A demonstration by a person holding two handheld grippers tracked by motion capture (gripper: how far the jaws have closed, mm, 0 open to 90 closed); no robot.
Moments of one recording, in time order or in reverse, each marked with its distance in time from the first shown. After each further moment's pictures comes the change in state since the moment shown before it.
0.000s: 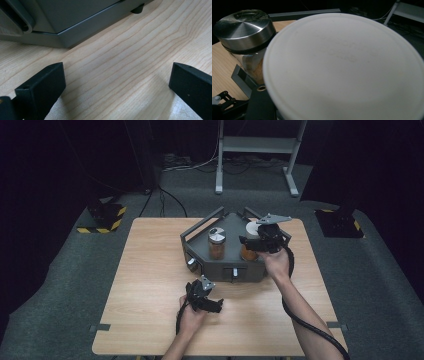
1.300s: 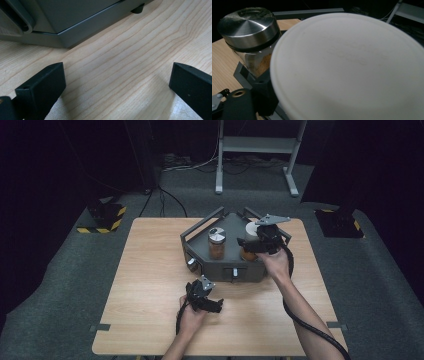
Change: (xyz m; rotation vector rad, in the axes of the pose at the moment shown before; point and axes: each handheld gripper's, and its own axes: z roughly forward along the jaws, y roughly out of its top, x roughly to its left) left arm 0.000 0.000 0.000 -0.003 0.001 0.001; right arm 0.002 0.002 0.001 0.009 0.007 -0.019
